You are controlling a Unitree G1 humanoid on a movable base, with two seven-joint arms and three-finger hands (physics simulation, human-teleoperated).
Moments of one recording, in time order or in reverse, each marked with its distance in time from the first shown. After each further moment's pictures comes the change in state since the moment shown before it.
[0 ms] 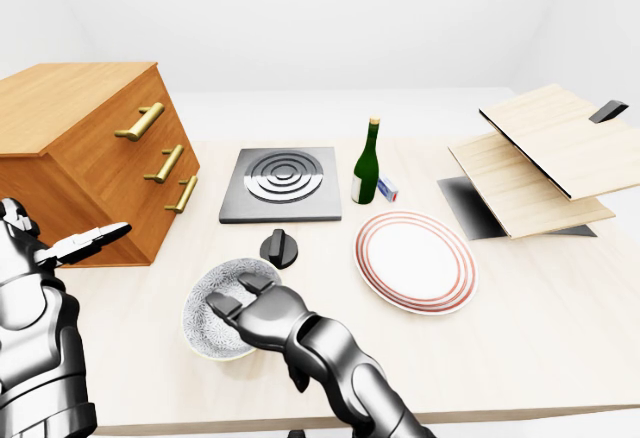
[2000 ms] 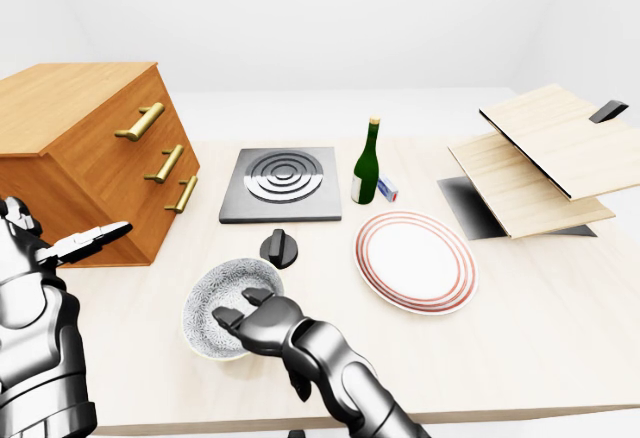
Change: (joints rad) left arm -0.003 0.001 -0.001 -0.004 -0.009 0.011 -0.009; right arm -0.015 0.020 -0.012 0.144 -0.011 0.000 0.000
